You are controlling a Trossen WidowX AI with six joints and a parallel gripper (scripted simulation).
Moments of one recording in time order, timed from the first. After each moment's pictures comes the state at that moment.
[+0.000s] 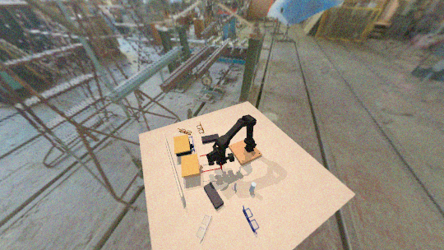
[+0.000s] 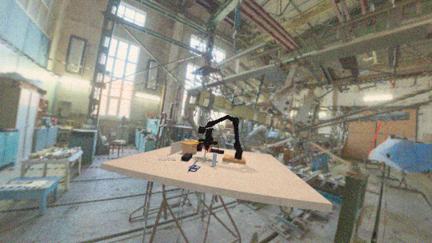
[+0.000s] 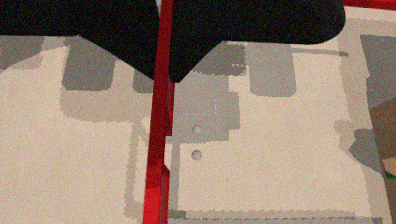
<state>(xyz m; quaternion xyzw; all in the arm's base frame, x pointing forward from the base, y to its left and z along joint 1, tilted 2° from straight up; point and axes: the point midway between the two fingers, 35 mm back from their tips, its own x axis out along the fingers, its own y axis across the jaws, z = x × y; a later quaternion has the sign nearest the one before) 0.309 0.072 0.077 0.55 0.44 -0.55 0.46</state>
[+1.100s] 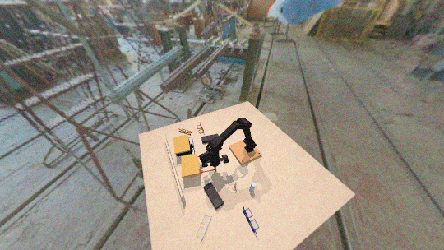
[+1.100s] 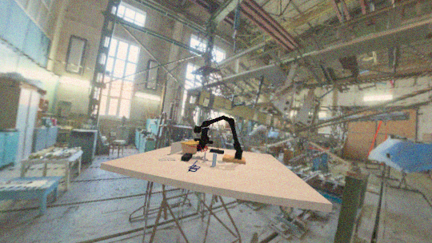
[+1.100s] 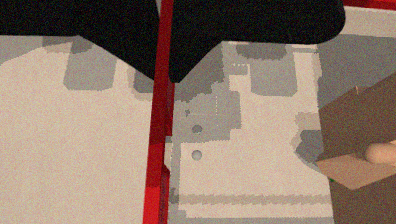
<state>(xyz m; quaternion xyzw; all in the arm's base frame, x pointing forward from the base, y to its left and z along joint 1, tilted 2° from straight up) 0.353 0.065 0.078 0.55 0.44 -0.55 0.46</state>
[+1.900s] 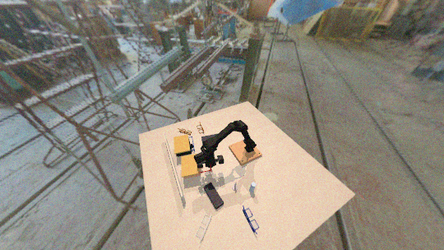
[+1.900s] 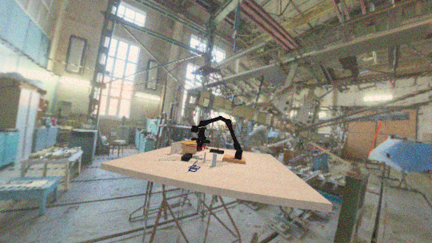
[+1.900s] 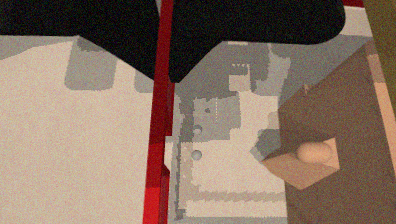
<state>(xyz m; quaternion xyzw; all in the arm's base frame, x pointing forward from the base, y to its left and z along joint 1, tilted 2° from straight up) 0.385 0.058 0.080 0.55 0.43 -0.55 0.46</state>
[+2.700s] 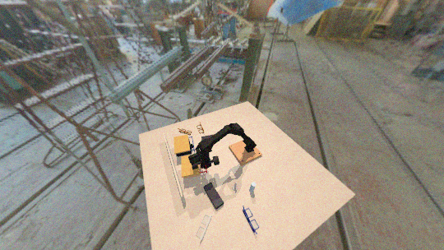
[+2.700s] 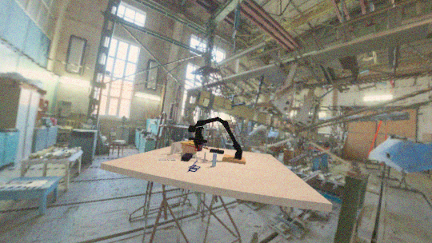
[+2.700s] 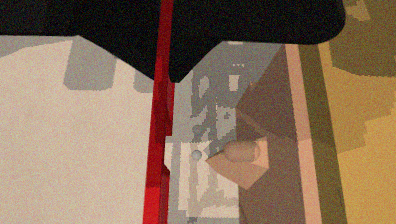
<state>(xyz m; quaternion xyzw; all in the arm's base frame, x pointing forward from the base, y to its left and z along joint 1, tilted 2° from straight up) 0.418 0.051 0.080 0.55 0.43 -0.55 0.46</state>
